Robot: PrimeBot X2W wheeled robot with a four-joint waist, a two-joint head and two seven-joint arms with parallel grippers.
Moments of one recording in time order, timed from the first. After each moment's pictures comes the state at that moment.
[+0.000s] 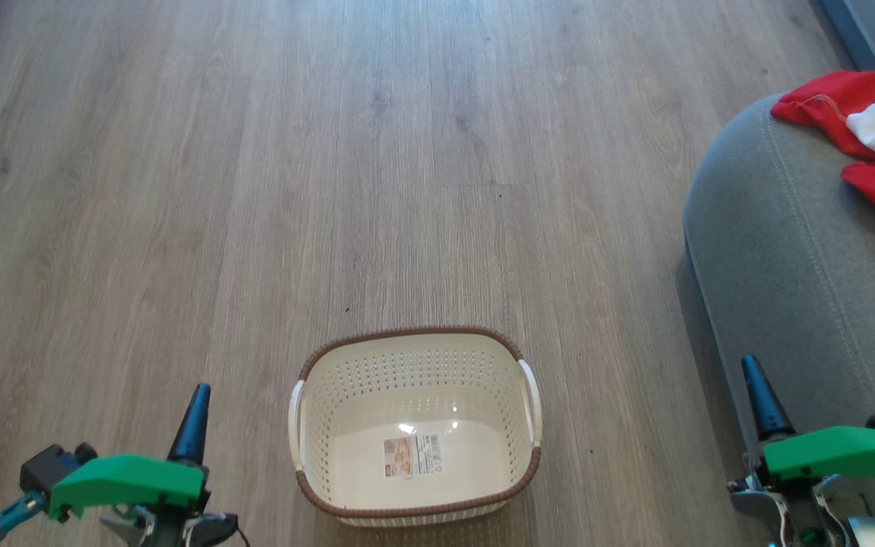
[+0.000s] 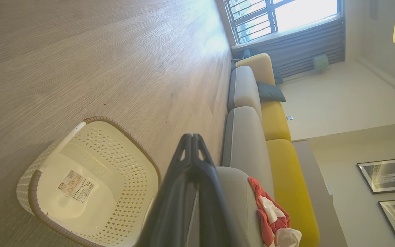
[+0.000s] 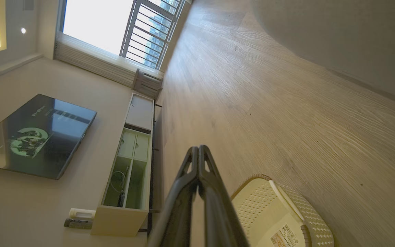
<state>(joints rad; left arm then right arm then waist) -0.04 0.05 0.03 0.35 -1.22 -0.09 0.01 -0.03 -0.05 -0.10 0.33 1.16 0.13 0.01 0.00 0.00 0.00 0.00</state>
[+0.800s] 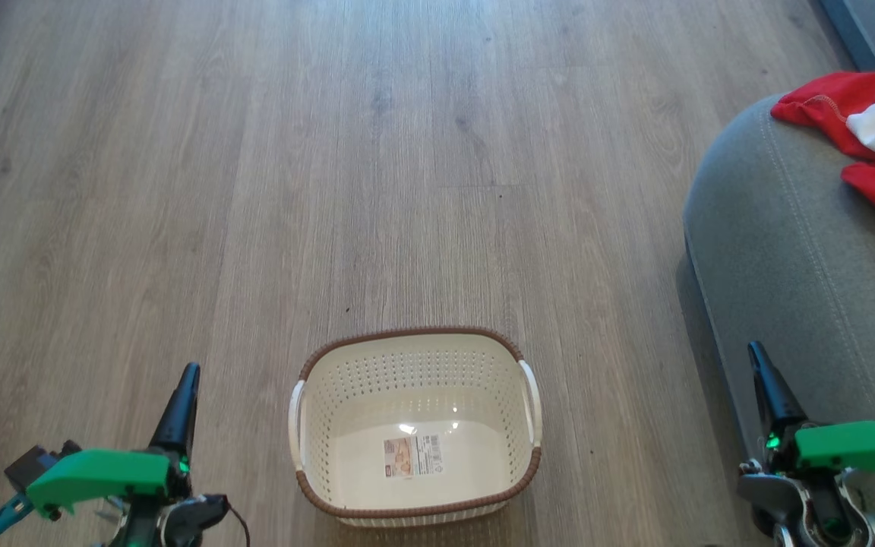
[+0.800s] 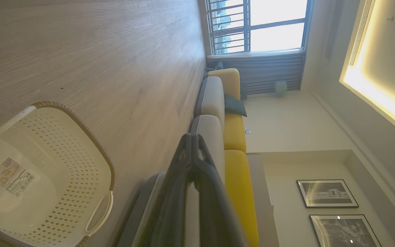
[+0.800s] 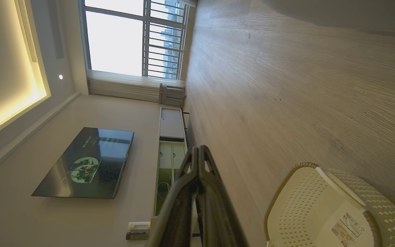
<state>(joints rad) -0.05 0.04 0.06 0.31 -1.47 -0.11 0.07 -0.04 -0.05 -0.12 0.30 1.45 0.13 0.07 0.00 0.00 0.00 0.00</state>
